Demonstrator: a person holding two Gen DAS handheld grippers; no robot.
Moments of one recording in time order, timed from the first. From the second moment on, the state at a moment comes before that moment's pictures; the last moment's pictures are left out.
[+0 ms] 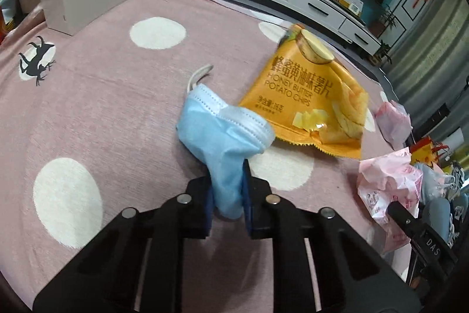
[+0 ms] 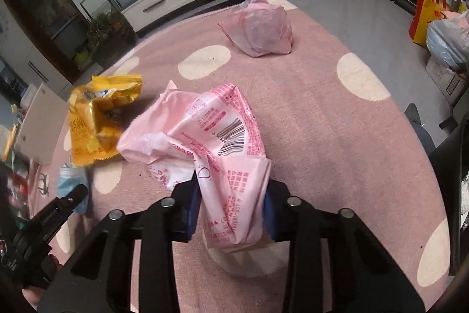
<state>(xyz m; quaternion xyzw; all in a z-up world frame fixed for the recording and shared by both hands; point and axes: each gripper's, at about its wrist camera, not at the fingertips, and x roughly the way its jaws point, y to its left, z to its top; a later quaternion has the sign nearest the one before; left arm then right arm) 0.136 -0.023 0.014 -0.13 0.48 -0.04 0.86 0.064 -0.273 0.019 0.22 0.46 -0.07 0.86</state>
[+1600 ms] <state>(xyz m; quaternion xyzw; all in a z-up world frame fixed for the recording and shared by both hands) -0.005 -0.270 0.097 -0.05 0.43 -0.37 0.82 -0.109 -0.448 0.099 0.28 0.34 -0.37 0.82</state>
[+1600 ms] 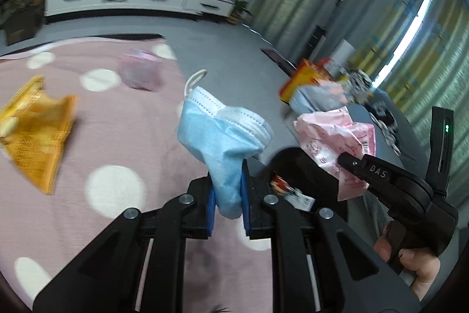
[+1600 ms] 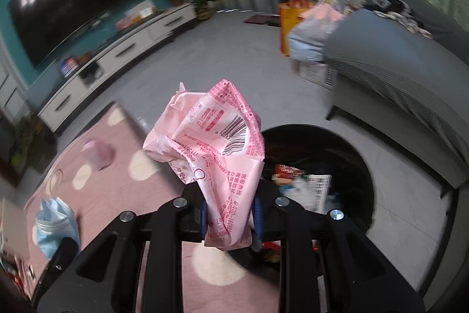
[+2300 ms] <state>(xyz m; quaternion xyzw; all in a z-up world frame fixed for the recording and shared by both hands) -0.058 -0.410 0.030 0.05 0.50 -0.47 0.73 -0.173 -0.515 0.051 0.34 0.38 -0.46 0.73</state>
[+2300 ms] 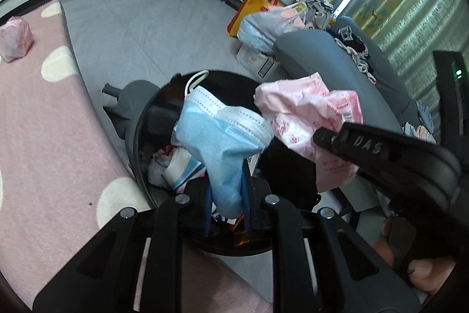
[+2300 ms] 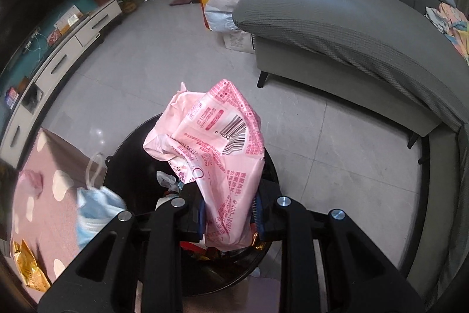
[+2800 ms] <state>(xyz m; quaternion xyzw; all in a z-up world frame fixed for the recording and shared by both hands) -0.022 -0.350 0.058 0.01 0.47 -0.40 0.79 -0.166 -0.505 0.067 0.33 0.36 -0.45 0.75</state>
